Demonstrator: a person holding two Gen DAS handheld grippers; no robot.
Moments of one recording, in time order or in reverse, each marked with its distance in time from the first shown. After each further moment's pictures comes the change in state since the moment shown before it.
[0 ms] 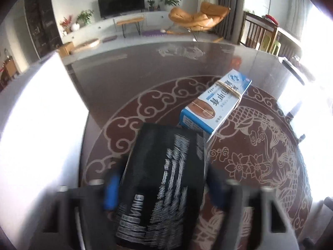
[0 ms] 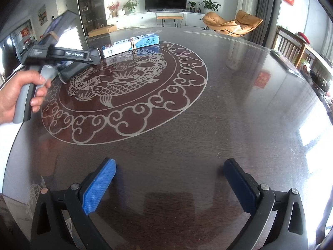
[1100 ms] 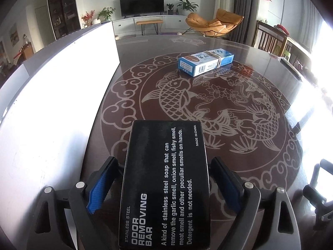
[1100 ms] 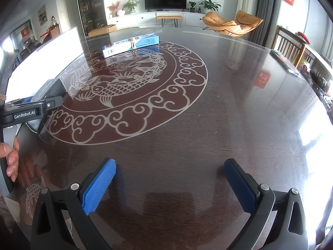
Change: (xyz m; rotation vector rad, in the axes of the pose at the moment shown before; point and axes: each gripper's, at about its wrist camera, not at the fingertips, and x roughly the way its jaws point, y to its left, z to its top) left arm -0.064 -0.015 -0.114 -0.094 -0.025 0.064; right arm 0.000 0.000 0.000 0.000 0.000 0.000
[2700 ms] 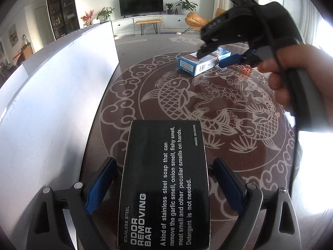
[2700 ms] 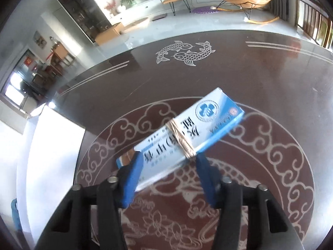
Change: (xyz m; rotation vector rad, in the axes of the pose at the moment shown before) left arm 0.003 0.000 0.000 0.003 0.003 -0.001; right arm 0.143 0.061 0.238 0.182 0.154 0.285
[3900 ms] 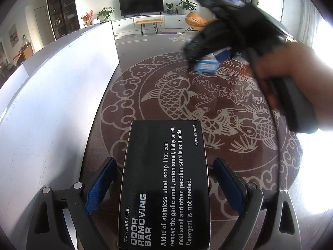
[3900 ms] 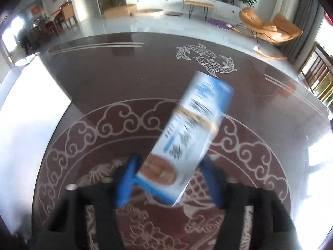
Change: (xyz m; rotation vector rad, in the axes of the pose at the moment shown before) left arm 0.001 0.000 0.000 0.000 -0.001 0.000; right arm 0.012 0.057 -0.020 -0.309 0.008 -0.225
